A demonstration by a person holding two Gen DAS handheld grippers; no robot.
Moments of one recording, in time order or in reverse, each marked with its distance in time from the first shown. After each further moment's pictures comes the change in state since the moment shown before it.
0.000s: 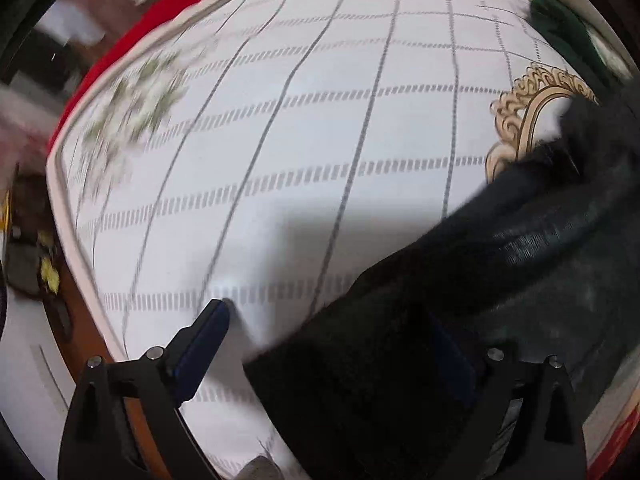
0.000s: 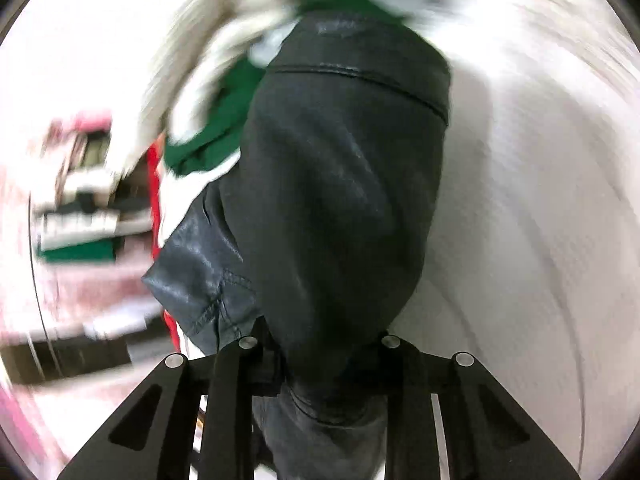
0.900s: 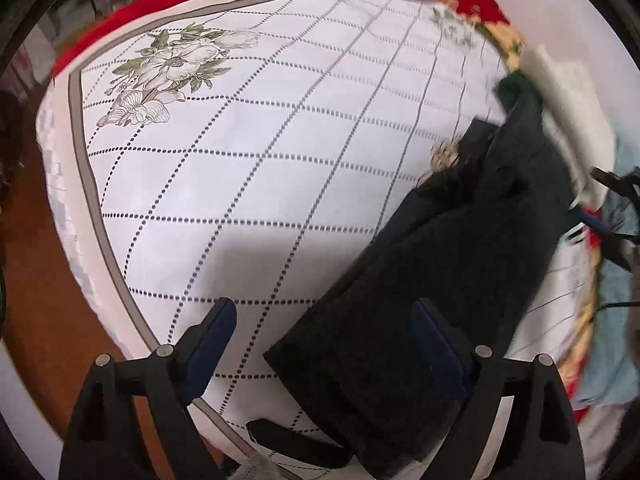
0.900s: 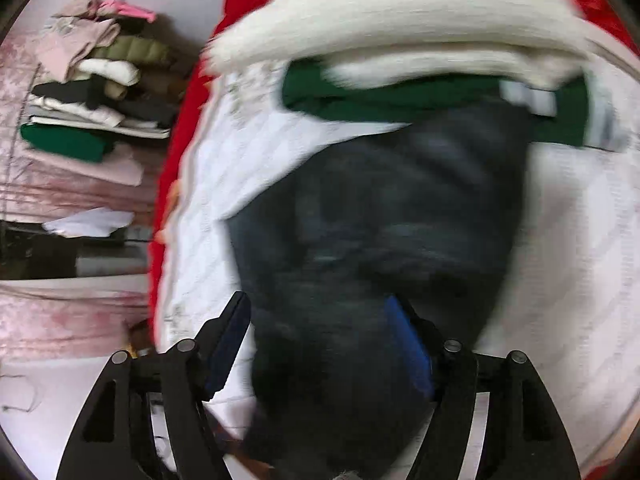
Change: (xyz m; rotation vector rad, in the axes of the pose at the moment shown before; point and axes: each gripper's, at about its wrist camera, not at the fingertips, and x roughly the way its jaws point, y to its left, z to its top) left arm -0.078 0.034 -0.064 -0.223 0.012 -0.266; right arm 0.032 0.169 -0.011 -0.453 0.111 -0.166
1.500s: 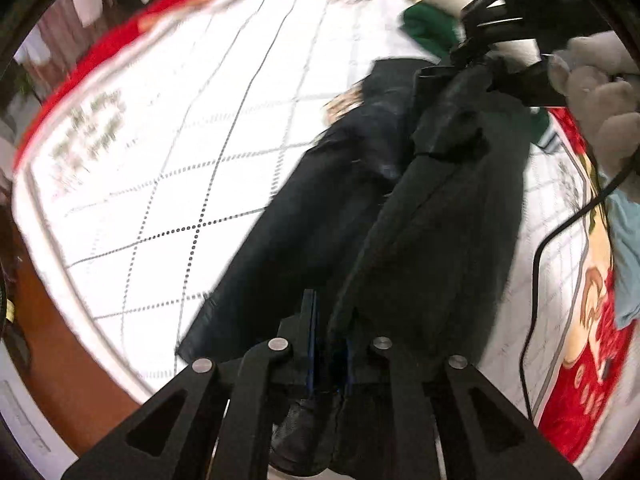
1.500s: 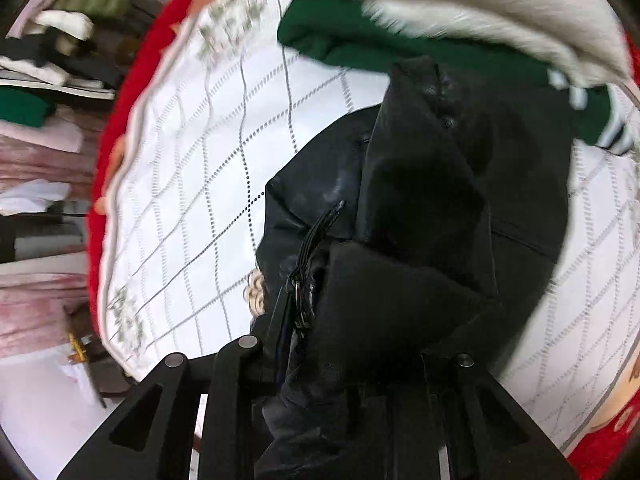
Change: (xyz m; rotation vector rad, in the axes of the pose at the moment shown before) left arm 0.005 -0.075 -0.014 0.277 0.006 -0.024; right arm 0.100 0.096 0.007 -0.031 0.124 -0.247
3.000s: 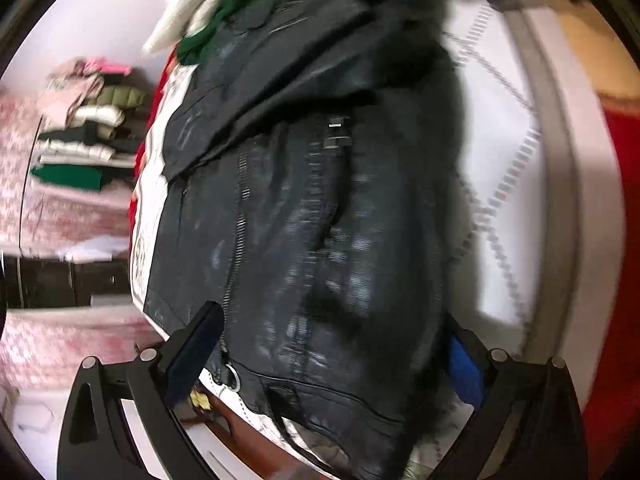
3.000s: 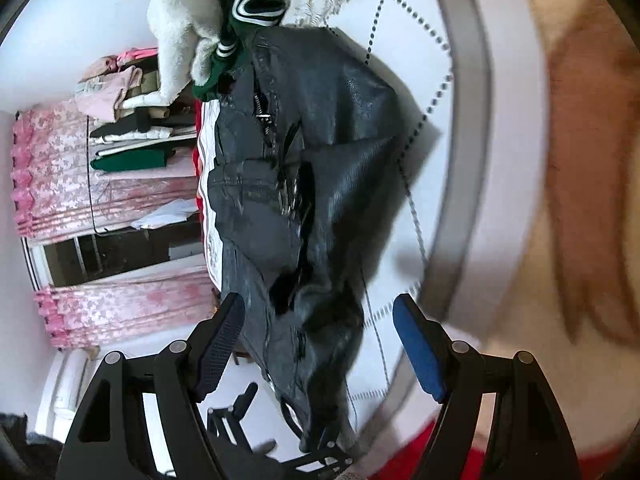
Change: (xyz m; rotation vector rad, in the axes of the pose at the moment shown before) left arm 0.082 -0.325 -0.205 0.634 -0.042 0.736; right arm -0.037 -0.465 -0.178 0.166 0.035 0.702
